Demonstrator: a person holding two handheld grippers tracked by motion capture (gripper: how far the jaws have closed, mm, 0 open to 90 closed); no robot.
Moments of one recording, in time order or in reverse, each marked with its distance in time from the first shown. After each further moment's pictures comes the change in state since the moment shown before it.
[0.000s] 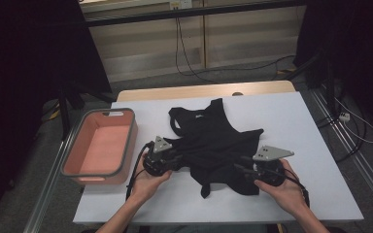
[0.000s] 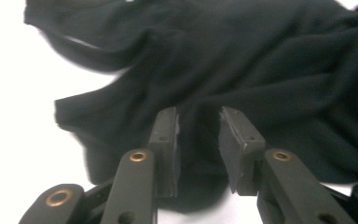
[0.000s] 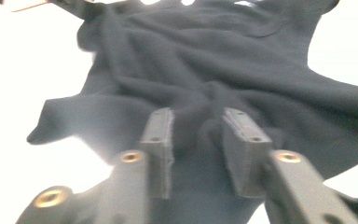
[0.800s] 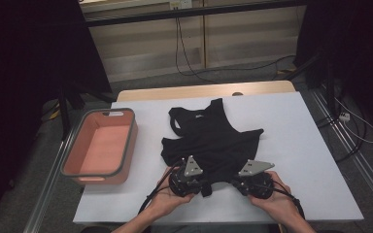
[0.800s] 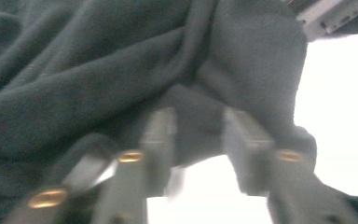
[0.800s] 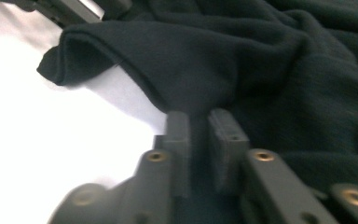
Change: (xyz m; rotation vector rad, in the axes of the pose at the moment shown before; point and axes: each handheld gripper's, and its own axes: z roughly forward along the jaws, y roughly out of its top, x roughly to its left) left arm -0.068 -0.011 0.033 0.110 -0.201 0.202; right arm 0.028 -0.018 0.019 0.180 0.010 -0.066
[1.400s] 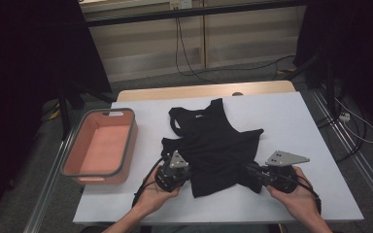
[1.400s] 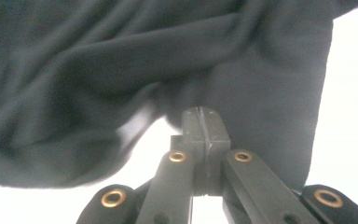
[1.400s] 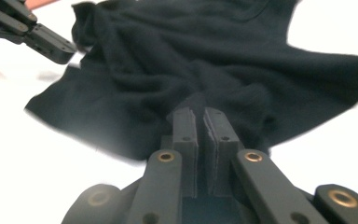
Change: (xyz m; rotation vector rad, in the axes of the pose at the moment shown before) left arm 0.031 -0.011 -0.034 0.042 0.062 -0.109; right arm -0.032 -0.005 -0.047 -0.182 -0.044 0.141
